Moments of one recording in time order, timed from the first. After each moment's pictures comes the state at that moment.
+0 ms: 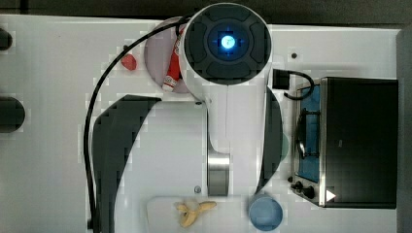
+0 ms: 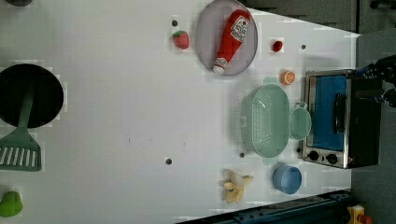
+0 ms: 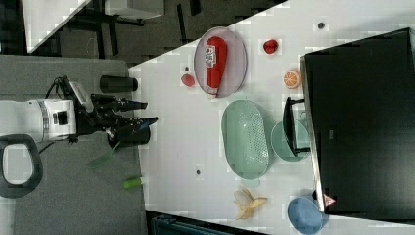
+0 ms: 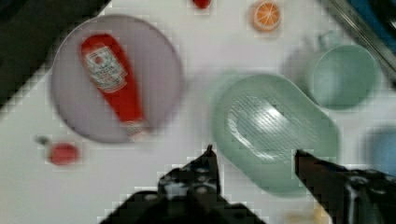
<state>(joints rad) 0.01 -0.02 -0.01 -1.79 -0.03 0.17 0.05</state>
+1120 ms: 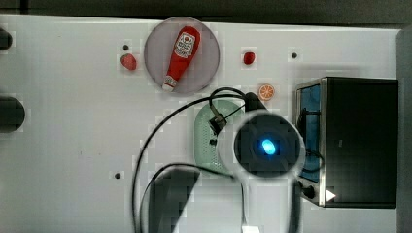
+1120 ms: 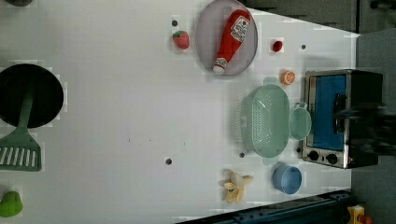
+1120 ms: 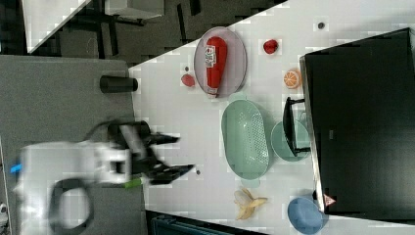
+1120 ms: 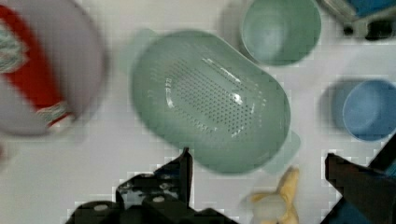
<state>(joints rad) -0.03 -0.22 -0.06 -2.24 -0.03 0.36 0.10</state>
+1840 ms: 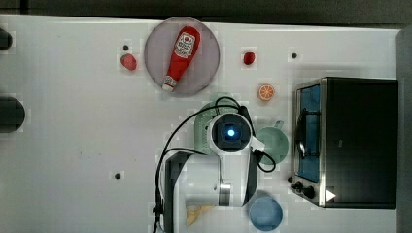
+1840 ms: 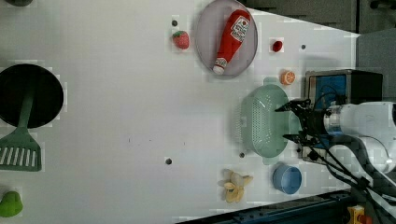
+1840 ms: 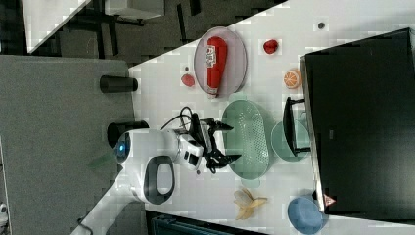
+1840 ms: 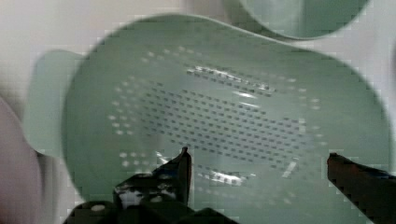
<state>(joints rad) -0.04 0.09 -0.03 -2.45 -0.06 0.90 0.49</state>
